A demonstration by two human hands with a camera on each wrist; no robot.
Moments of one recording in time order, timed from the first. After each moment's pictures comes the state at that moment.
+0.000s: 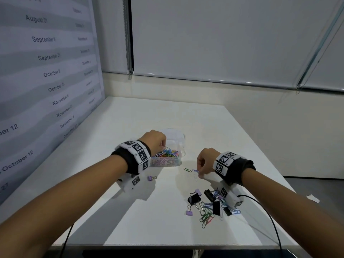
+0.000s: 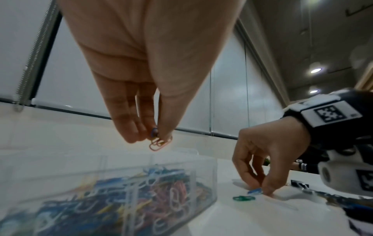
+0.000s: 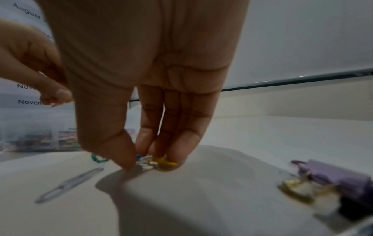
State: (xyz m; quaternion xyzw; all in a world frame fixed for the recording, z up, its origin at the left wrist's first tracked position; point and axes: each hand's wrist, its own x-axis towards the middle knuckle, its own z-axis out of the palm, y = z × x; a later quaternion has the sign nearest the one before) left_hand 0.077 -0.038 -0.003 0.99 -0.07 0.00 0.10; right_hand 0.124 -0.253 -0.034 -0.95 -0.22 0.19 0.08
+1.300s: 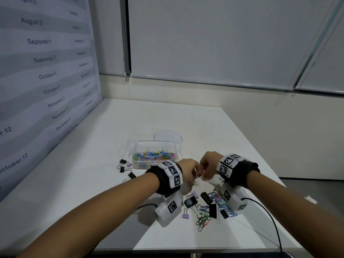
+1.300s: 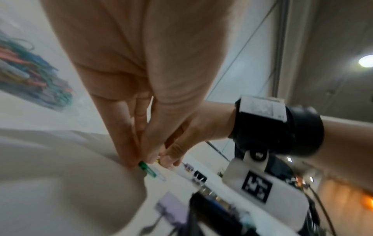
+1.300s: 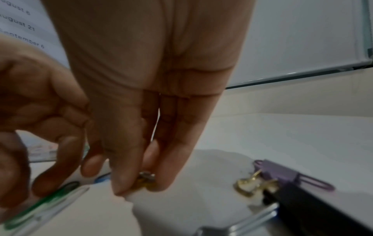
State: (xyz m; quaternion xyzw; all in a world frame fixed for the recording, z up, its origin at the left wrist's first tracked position) left_hand 0.079 -0.139 -0.048 0.95 -0.15 -0.16 0.20; right_hand 0.127 -0.275 -0.033 -0.95 -0.21 0.22 0.10
